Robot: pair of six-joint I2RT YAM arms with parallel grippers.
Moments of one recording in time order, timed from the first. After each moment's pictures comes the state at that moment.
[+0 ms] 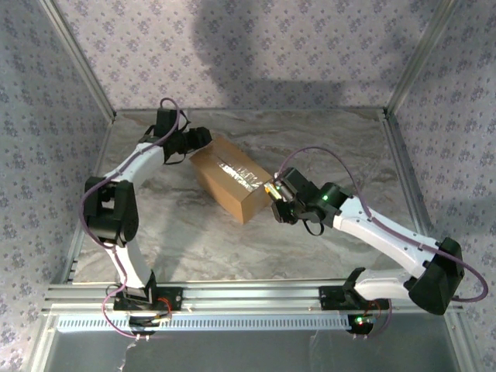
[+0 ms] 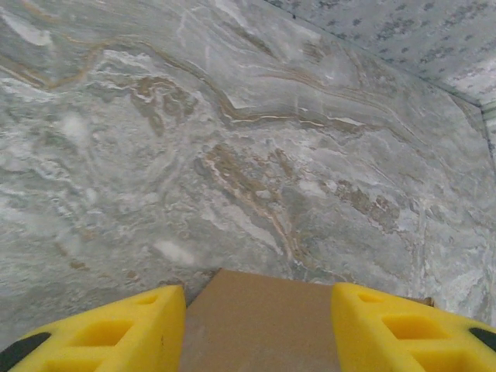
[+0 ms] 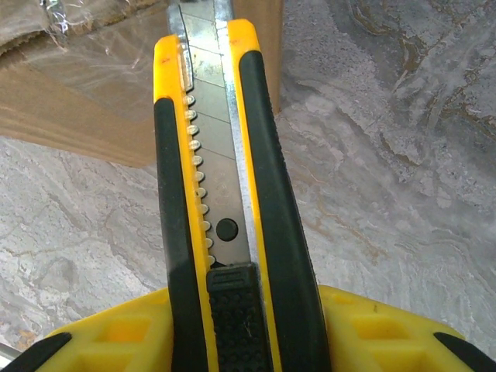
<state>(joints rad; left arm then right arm) -0.20 1.79 1.37 -0.30 0.35 -0.53 0.85 1.24 1.09 -0.90 0.17 0.40</state>
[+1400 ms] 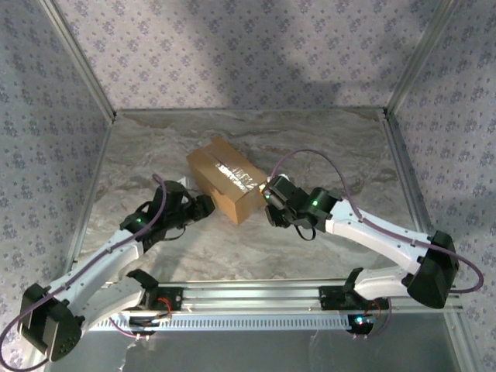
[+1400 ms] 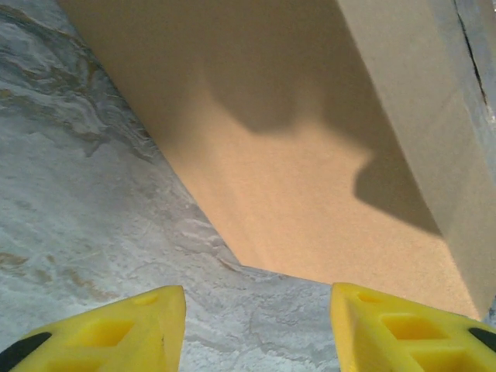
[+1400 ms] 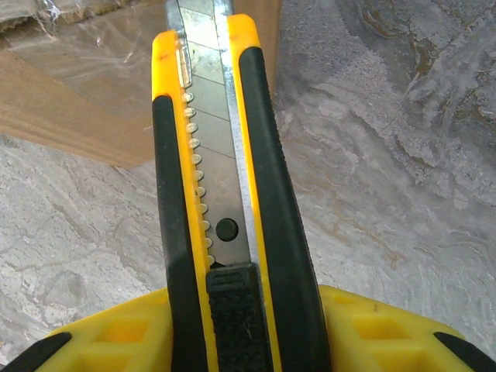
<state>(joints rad) -0.60 0.93 0.61 -0.38 0.09 -0.90 0.95 1.28 1.09 -0.87 0.26 0.49</state>
